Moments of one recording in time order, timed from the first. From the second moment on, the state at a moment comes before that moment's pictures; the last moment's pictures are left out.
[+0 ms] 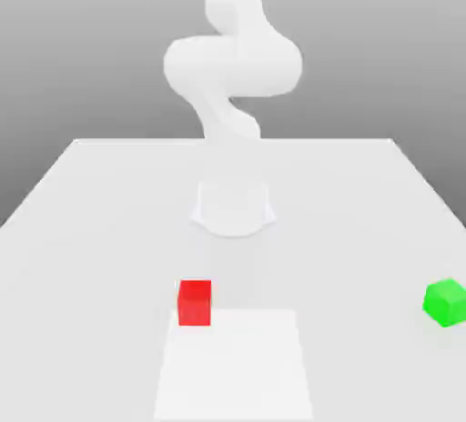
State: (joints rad) arm -0.01 -0.74 0.00 -2.37 -0.02 2.35 0.79
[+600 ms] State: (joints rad) arm -0.08 -0.18 -0.10 -2.94 -0.06 2.82 0.67
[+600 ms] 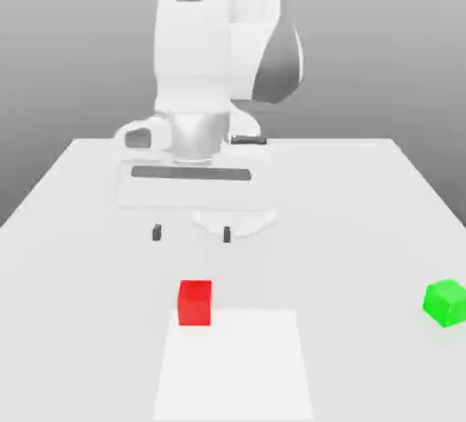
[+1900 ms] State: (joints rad) arm 0.48 0.06 0.35 -2.58 -0.04 2.62 0.96
